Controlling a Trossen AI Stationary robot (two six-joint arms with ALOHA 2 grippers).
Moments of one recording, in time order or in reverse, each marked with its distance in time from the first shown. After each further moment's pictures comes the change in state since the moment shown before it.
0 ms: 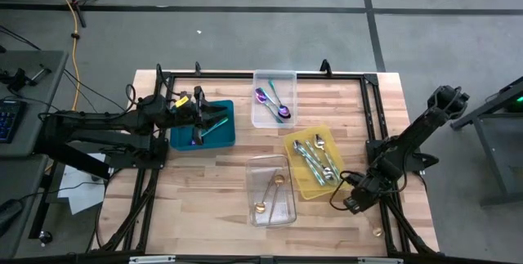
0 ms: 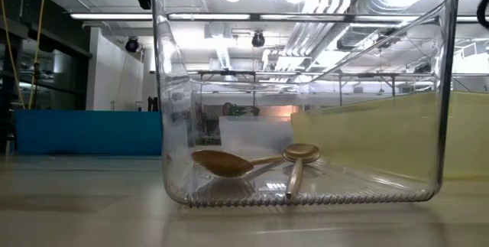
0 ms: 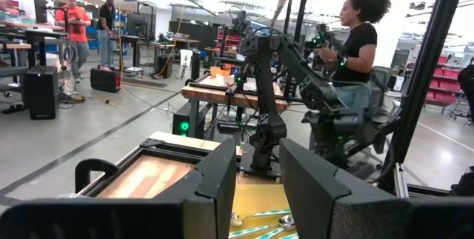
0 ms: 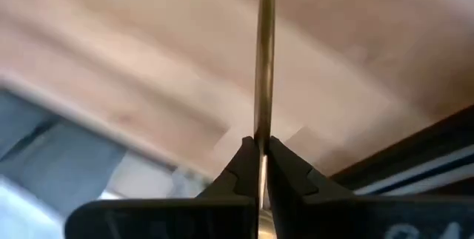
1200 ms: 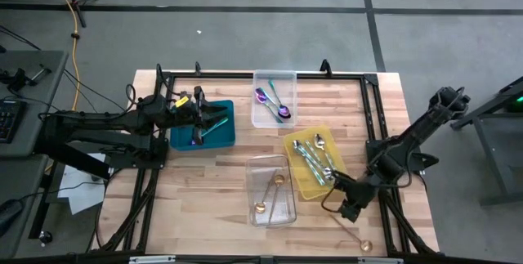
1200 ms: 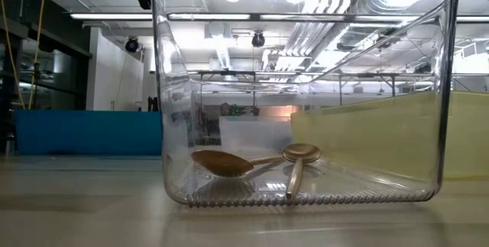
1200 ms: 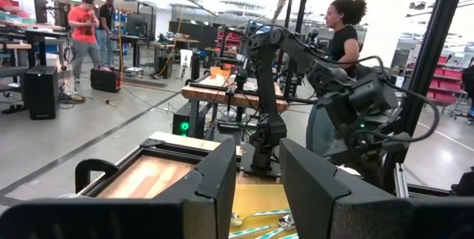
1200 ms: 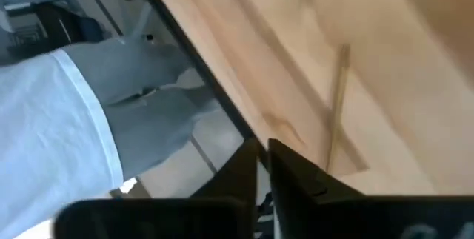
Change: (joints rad) left arm 0.000 0.000 0.000 0.000 0.000 0.001; right arm -0.057 0.014 0.205 0.088 0.158 -0.366
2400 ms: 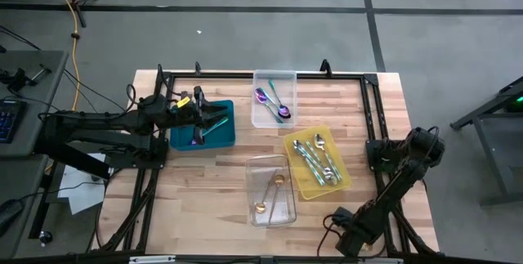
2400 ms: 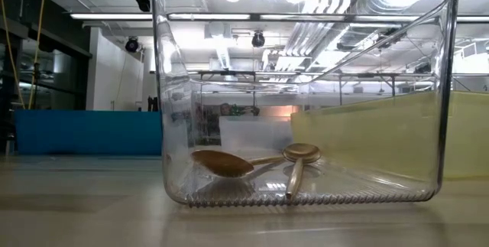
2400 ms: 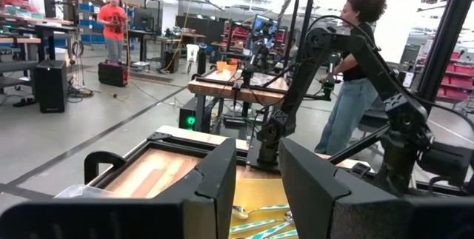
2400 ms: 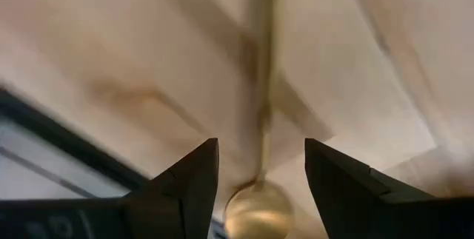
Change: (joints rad) left arm 0.000 0.000 0.000 -0.023 -0.022 0.000; right arm 0.228 0.663 0.358 -0.270 -0.062 0.153
